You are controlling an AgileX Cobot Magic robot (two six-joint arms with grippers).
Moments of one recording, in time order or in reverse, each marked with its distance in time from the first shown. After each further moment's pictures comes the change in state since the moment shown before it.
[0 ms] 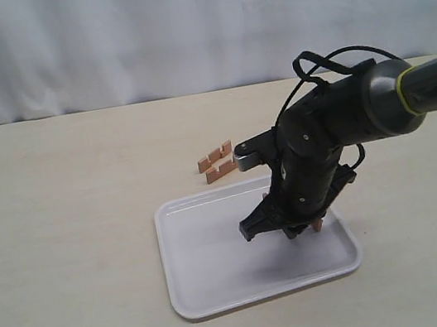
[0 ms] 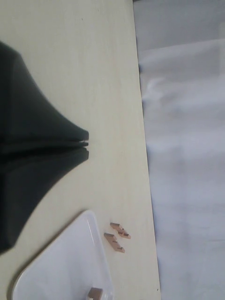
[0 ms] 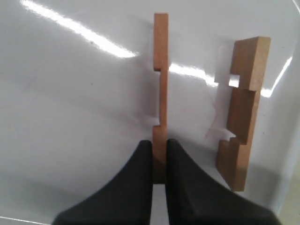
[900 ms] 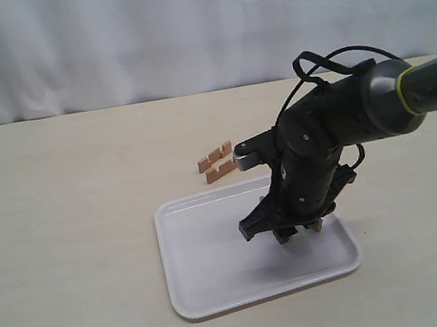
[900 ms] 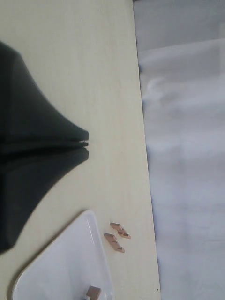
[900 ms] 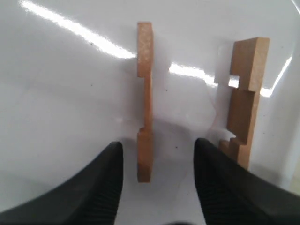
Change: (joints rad) left arm 0.000 0.000 0.000 0.000 0.000 0.000; right arm 0.000 0.000 0.000 0.000 -0.002 0.006
